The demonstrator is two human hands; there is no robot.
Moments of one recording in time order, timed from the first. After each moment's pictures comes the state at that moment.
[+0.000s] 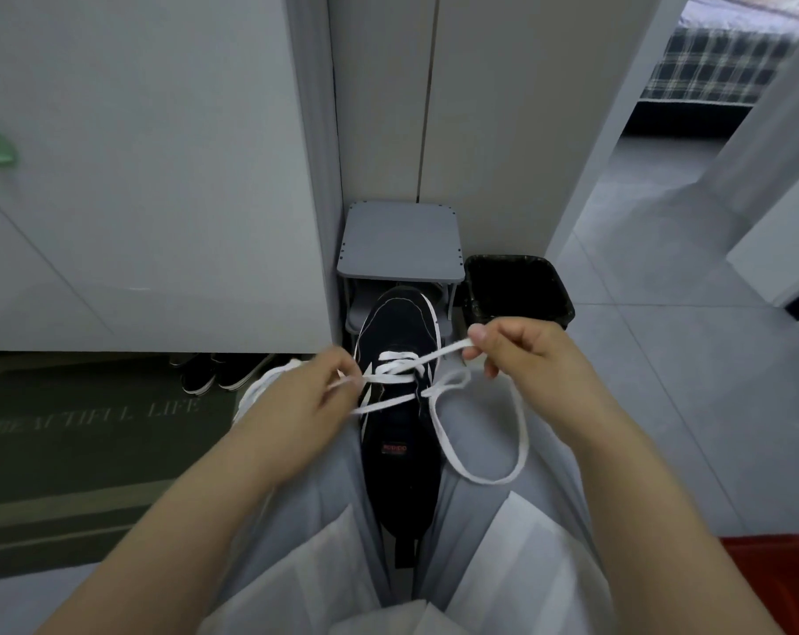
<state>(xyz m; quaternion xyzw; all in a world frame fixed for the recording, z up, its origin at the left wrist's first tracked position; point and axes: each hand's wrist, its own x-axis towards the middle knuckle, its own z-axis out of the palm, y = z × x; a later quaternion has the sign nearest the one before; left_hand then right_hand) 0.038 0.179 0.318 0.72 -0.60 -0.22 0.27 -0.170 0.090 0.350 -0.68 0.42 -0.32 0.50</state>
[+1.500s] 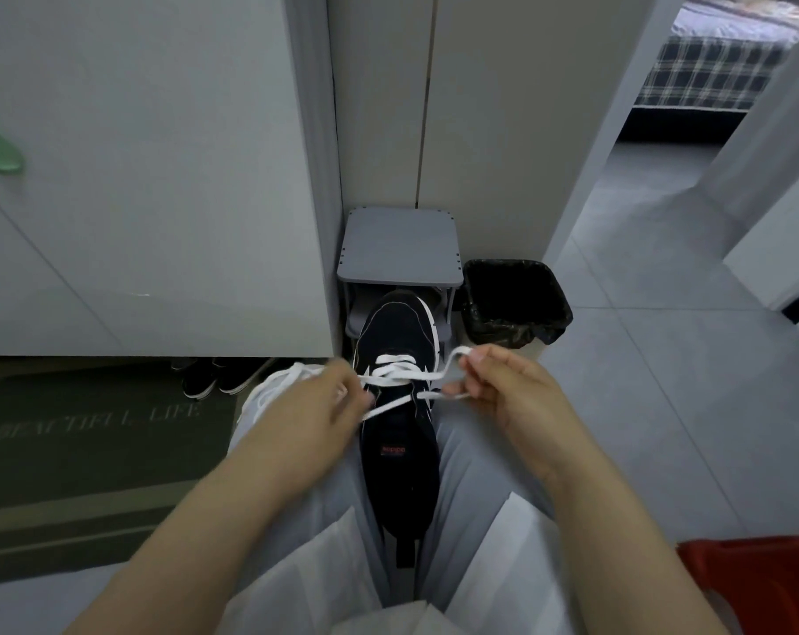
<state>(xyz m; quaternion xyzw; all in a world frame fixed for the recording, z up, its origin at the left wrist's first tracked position) 0.023 0.186 0.324 0.76 -0.58 -0.20 0.23 -0.166 0.108 0.323 -0.51 0.41 -0.37 0.66</state>
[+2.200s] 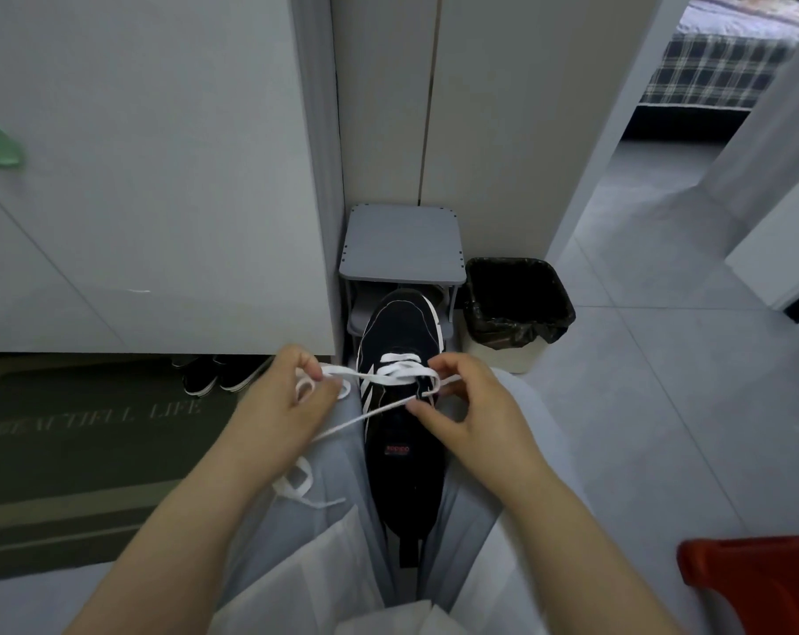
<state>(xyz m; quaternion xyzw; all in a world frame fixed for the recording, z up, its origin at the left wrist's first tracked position) 0.038 0.193 0.323 0.74 -0.49 -0.26 0.39 -0.149 0.120 0.293 -0.77 0.46 -0.27 0.35</state>
